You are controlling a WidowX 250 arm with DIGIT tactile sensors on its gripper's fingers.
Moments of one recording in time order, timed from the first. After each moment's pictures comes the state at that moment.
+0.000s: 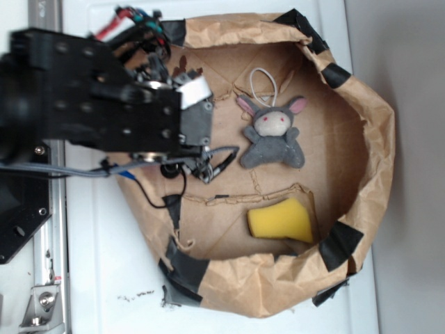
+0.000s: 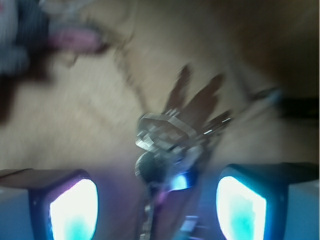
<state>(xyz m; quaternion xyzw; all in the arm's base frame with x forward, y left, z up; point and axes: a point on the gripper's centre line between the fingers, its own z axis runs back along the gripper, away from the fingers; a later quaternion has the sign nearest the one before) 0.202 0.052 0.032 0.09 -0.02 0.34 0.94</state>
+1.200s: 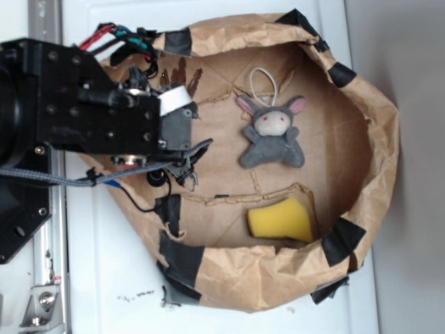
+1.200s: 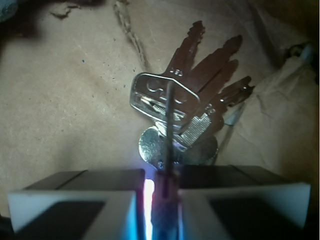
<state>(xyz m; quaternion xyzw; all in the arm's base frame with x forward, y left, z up) 0.185 0.051 0.027 0.09 -0.02 0.34 0.93</state>
